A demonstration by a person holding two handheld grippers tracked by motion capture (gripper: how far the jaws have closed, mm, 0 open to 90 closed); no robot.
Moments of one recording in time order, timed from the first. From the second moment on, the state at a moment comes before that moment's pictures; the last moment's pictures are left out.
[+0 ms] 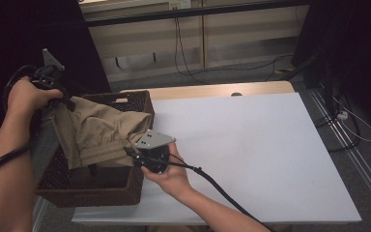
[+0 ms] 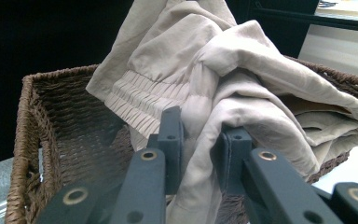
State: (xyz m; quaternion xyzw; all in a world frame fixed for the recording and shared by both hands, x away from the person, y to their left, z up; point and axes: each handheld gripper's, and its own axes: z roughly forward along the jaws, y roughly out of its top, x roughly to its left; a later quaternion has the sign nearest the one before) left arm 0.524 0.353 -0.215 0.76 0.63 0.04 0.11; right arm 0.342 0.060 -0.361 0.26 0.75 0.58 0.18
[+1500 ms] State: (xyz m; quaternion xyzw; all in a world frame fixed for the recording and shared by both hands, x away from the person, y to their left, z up) left arm 0.505 0.349 -0.260 0.80 0.55 0.14 0.22; right arm 0.354 -0.003 -0.362 0.28 0.76 0.56 0.19
